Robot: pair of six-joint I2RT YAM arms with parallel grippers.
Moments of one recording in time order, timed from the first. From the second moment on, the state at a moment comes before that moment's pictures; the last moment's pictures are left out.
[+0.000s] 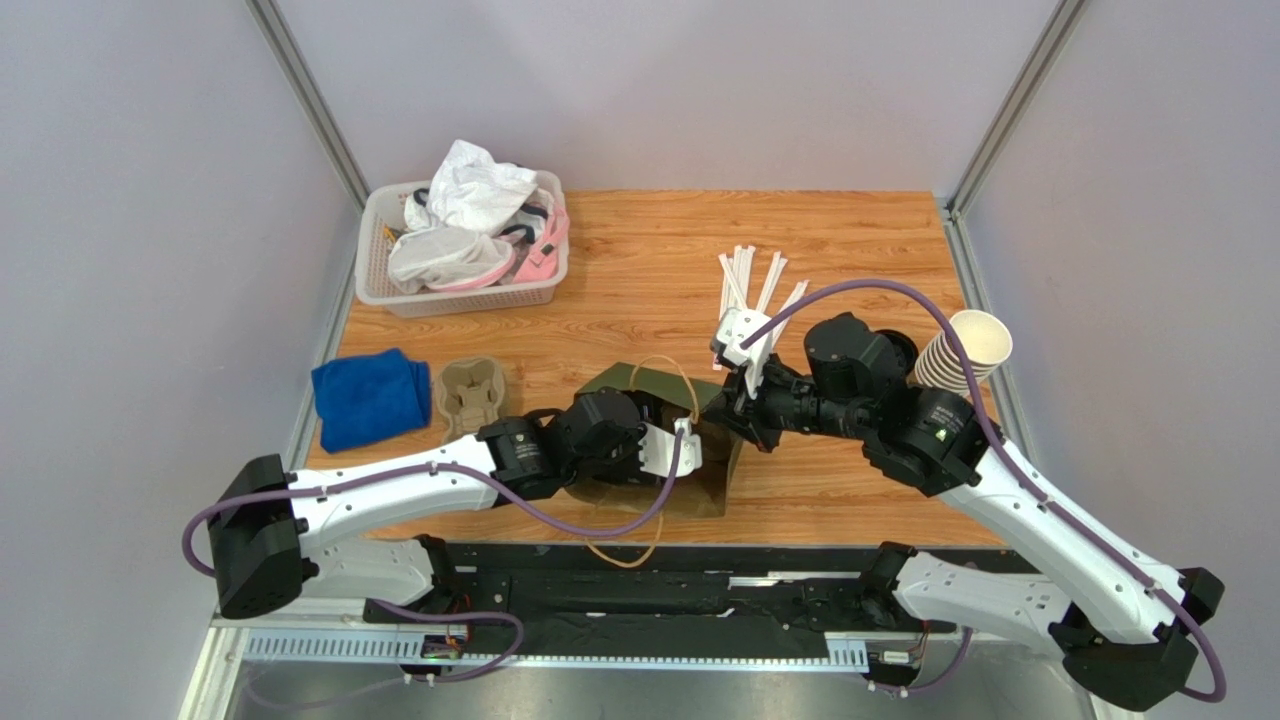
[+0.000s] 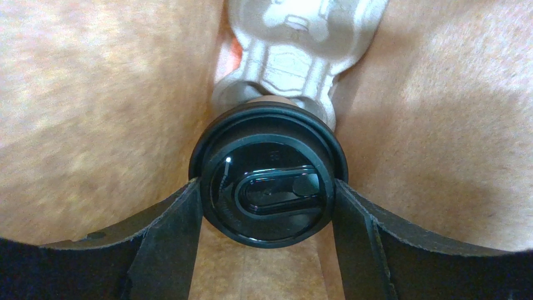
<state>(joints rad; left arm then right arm) -1.10 1.20 0.81 -0.31 -0.25 0.69 0.87 0.94 1.14 -0.67 -0.27 -0.13</state>
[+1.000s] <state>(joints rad) -1.02 1.28 0.85 -0.30 -0.17 0.76 0.66 1.19 1.32 -0.84 -0.54 -0.18</state>
